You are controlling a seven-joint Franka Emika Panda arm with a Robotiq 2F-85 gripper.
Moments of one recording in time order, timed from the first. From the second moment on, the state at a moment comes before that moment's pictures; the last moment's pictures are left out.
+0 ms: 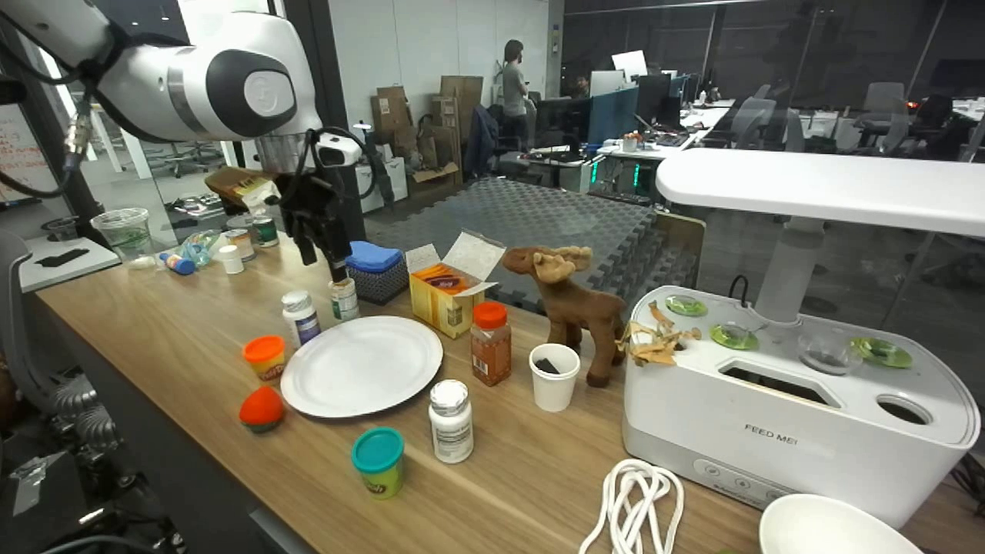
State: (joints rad) arm 0.27 0.30 0.16 -2.08 -0.14 2.42 0.47
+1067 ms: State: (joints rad) arm 0.30 0.37 0.12 -2.02 -0.17 2.44 0.52
